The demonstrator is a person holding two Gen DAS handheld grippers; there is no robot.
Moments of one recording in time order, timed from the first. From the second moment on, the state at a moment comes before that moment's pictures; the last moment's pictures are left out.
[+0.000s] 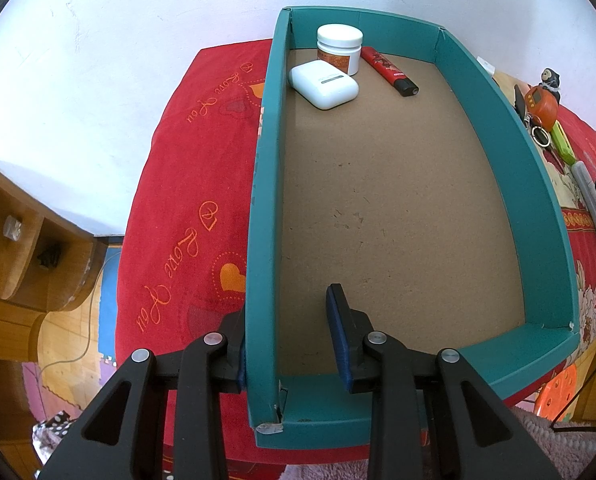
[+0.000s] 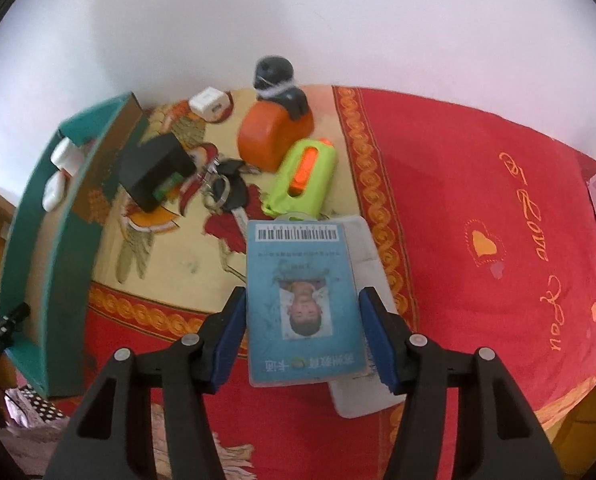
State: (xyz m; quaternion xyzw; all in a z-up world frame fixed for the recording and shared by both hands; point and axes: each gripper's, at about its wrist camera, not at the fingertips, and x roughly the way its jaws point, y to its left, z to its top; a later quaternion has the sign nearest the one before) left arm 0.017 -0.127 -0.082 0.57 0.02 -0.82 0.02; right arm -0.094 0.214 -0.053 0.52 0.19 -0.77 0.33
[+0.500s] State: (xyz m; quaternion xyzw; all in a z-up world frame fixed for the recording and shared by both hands) left arm 0.016 -0.126 -0.082 0.57 0.02 -0.82 0.02; right arm -0.050 0.142 -0.001 0.47 0.19 -0.75 0.43
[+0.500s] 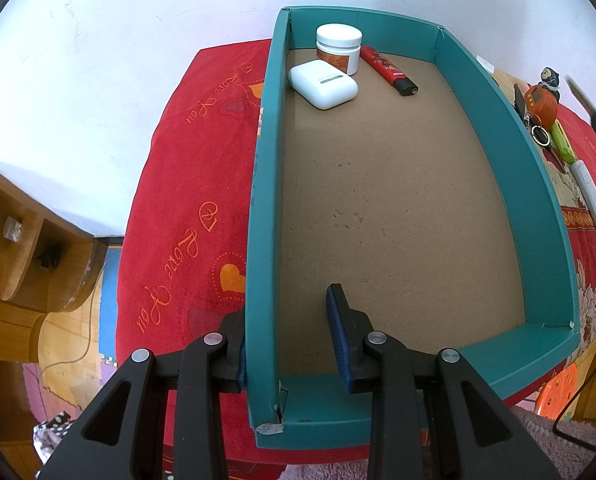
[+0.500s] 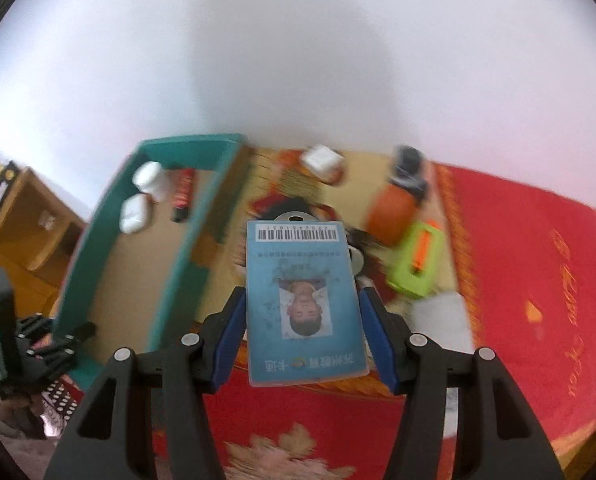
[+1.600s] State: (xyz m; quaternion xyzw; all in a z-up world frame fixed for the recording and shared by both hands) left arm 0.015 -0.134 -0.081 0.57 0.02 -0.82 0.02; right arm 0.086 -0.043 -0.069 0.50 0.30 -0.58 0.56
